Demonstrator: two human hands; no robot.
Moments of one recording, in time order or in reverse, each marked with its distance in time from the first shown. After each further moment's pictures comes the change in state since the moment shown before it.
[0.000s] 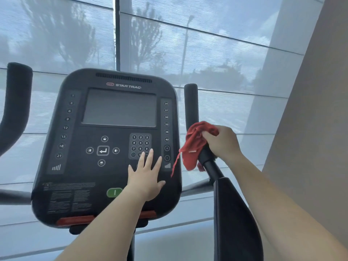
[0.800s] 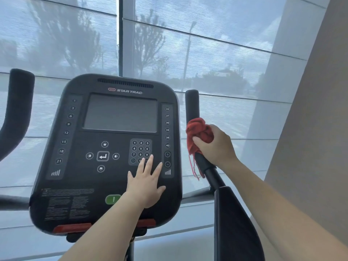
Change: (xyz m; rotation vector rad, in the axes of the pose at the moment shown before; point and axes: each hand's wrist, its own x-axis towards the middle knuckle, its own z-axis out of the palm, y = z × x) left_hand 0.000 0.001 -0.003 -0.027 0.000 -0.008; right_hand 0.010 0.003 0.013 0.017 0.001 -0.168
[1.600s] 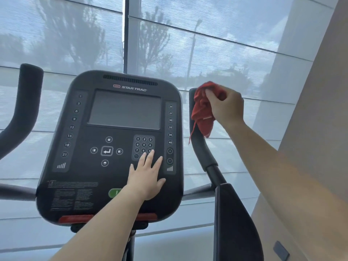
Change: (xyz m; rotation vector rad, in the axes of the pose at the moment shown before) left_hand 0.002 -0.006 -0.002 -0.041 0.070 -0.011; right_hand 0.057 -0.054 -0.027 0.102 0.283 -0.107
